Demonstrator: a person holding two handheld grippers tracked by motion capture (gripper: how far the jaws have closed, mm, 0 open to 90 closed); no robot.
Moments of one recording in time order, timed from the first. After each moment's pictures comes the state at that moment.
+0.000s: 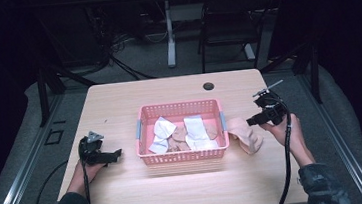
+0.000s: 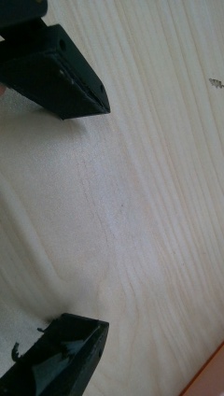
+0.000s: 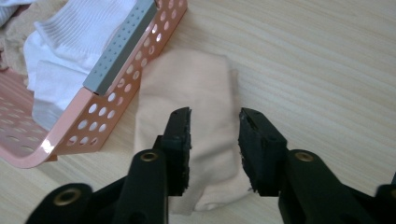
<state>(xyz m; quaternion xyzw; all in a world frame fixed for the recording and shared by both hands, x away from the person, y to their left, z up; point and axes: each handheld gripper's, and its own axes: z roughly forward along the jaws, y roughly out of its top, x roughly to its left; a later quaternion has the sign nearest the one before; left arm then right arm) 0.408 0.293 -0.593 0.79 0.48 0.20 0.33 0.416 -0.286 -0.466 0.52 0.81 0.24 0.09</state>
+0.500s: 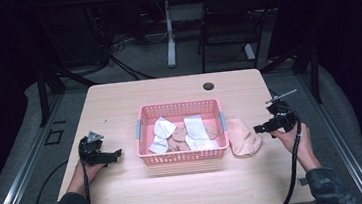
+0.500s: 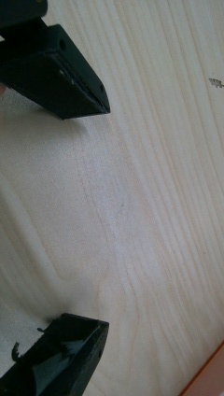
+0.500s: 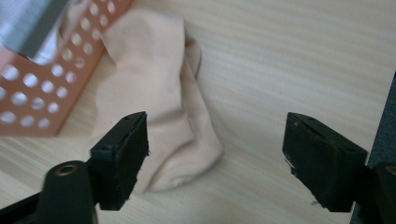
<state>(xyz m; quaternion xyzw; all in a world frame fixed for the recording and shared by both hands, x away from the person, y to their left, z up) 0.408 0.293 -0.593 0.79 0.48 0.20 0.33 0.401 -0.322 -0.497 0.55 0.79 0.24 0.09</state>
